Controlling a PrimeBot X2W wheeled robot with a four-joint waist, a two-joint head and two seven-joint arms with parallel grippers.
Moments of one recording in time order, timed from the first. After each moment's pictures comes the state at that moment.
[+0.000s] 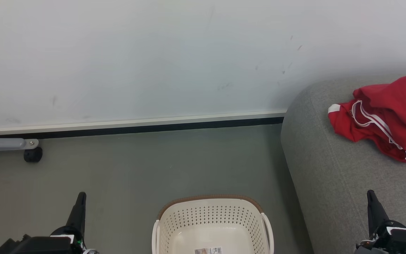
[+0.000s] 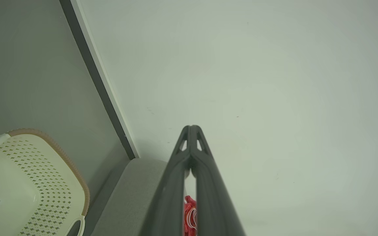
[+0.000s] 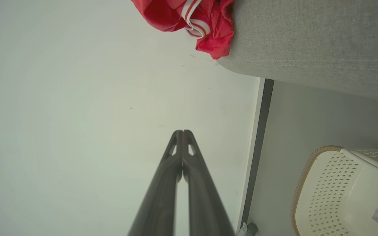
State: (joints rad) left arm -0.08 0.04 0.09 0.30 -1.60 -0.12 0.11; right arm -0.09 -0.04 -0.13 0.30 1.60 0.12 0.11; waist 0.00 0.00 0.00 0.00
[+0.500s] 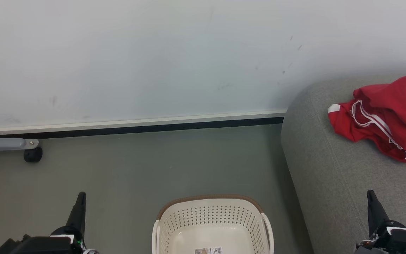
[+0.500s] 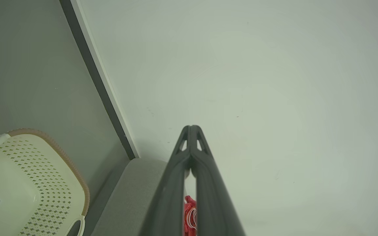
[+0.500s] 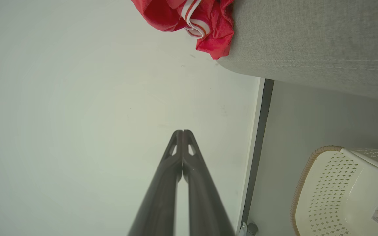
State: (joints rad) left arm -0.08 0.04 0.09 0.30 -1.60 -0.12 0.11; right arm -0.09 -0.04 -0.13 0.30 1.60 0.12 0.11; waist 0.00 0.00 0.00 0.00
